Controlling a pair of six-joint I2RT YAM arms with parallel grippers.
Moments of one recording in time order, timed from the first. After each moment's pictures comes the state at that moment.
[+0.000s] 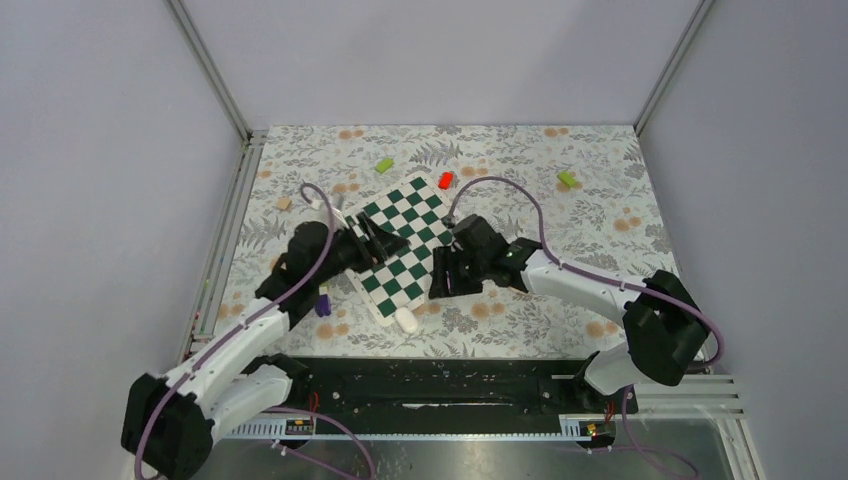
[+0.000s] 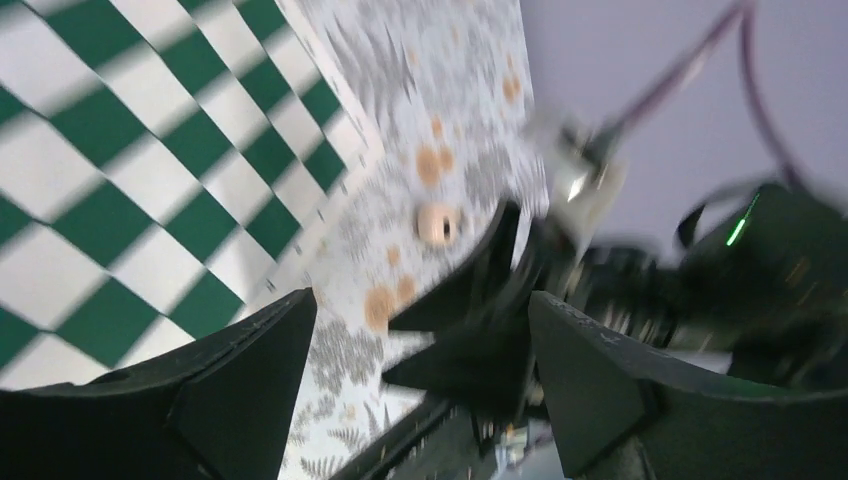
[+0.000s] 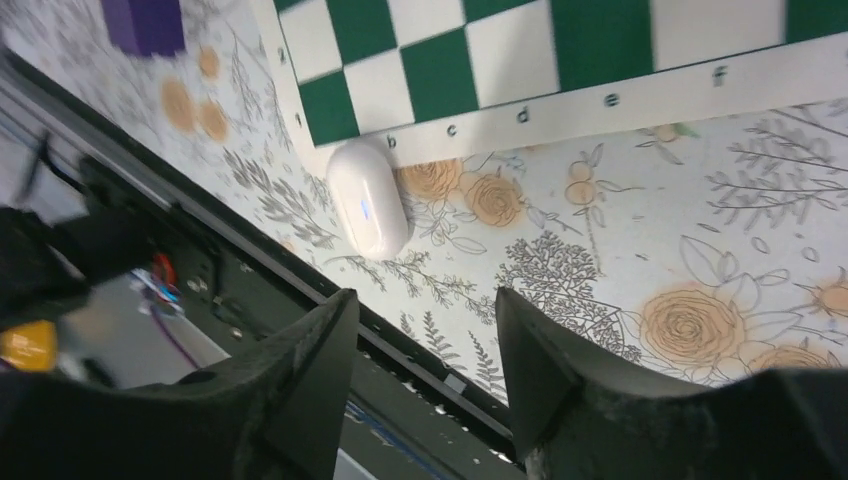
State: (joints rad) left arm -0.51 0.98 0.52 0.12 0.35 -0.94; right arm 0.78 1.48 0.97 -0.41 -0.24 0.68
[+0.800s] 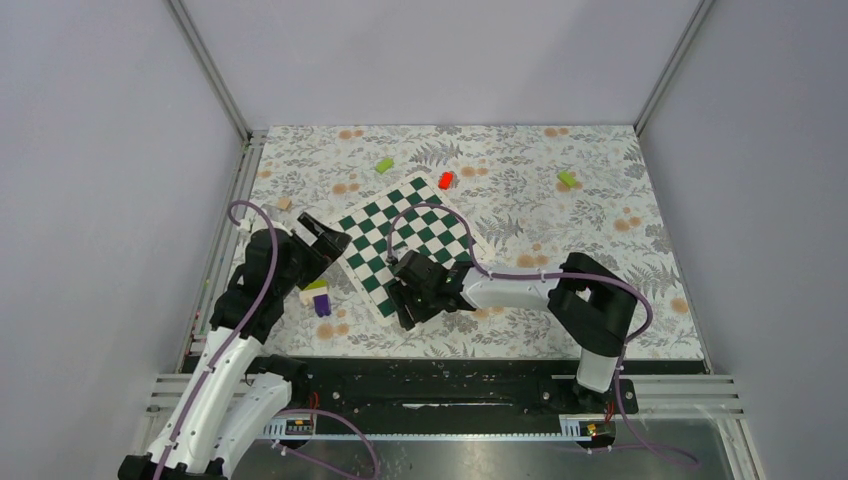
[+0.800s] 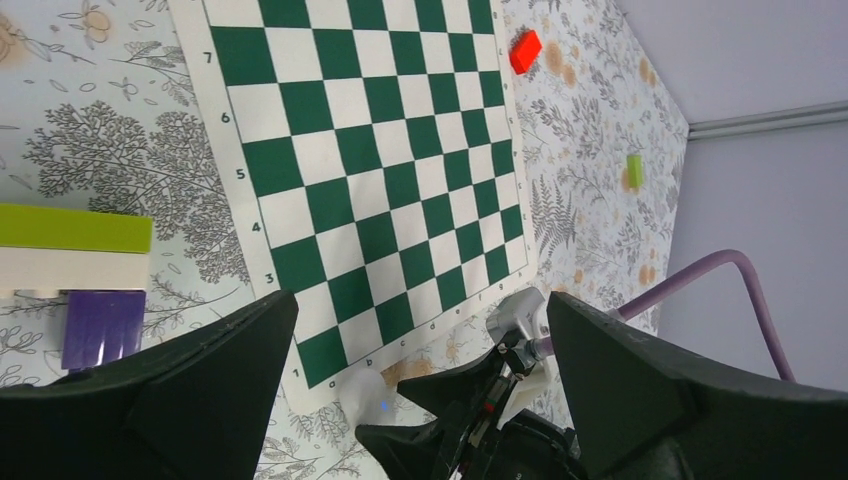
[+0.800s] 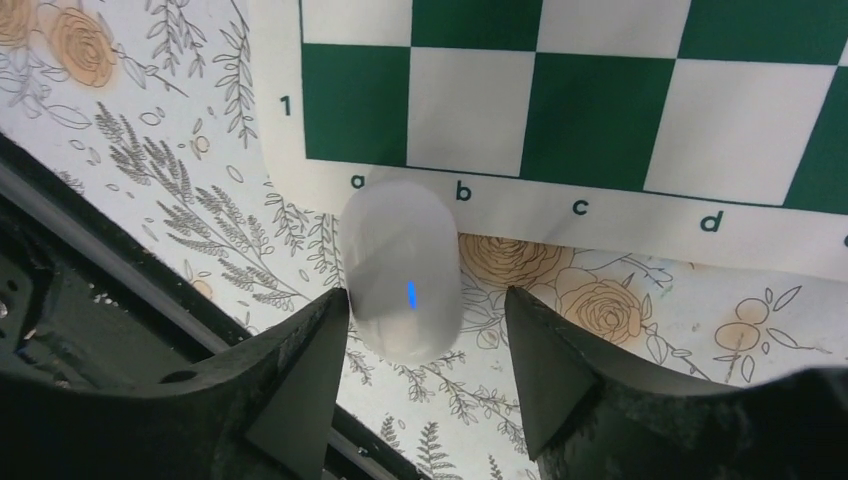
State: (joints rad) left arm -0.25 0.68 0.70 -0.54 -0.01 -0.92; right arm 1.09 1.80 1.09 -0.31 -0.01 0.48
